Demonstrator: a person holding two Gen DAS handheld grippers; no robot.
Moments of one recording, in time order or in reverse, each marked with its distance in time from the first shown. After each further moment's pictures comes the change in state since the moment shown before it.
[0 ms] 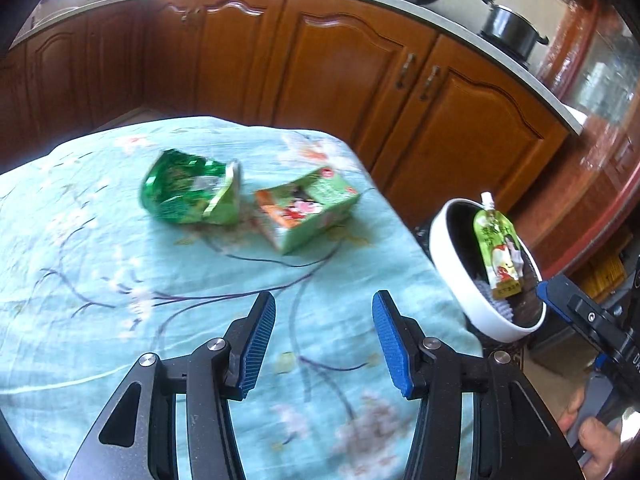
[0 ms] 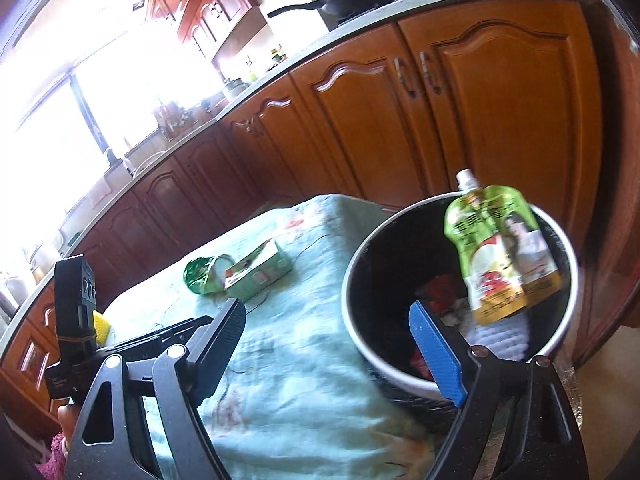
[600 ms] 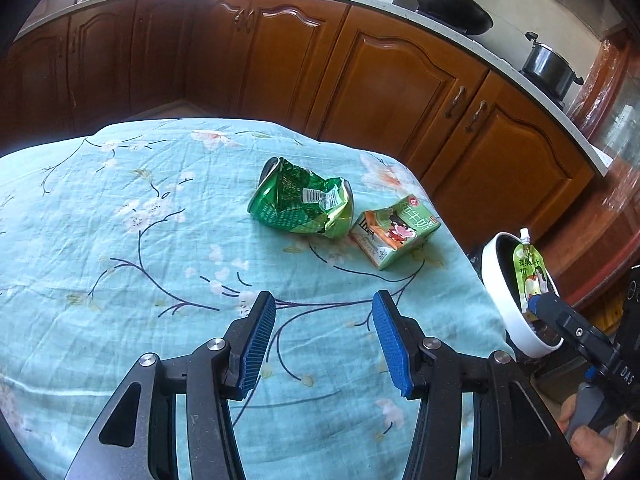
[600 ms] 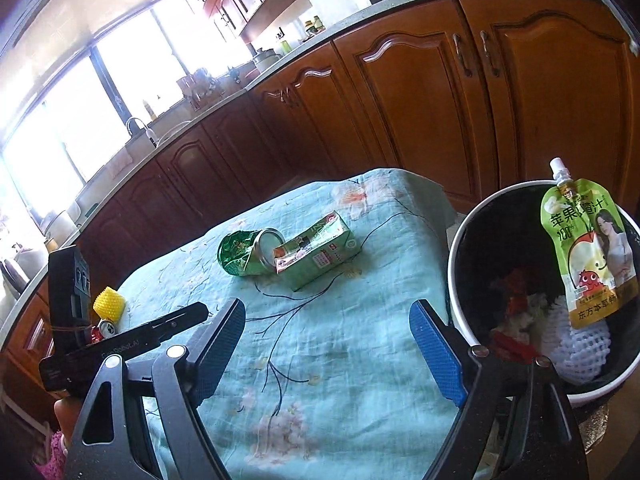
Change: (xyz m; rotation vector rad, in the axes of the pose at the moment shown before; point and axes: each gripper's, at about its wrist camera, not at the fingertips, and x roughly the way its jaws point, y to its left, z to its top) left arm -0.035 0.061 0.000 -0.101 -0.041 0.061; right arm 0.050 0.055 -0.006 -0.052 0.079 0.068
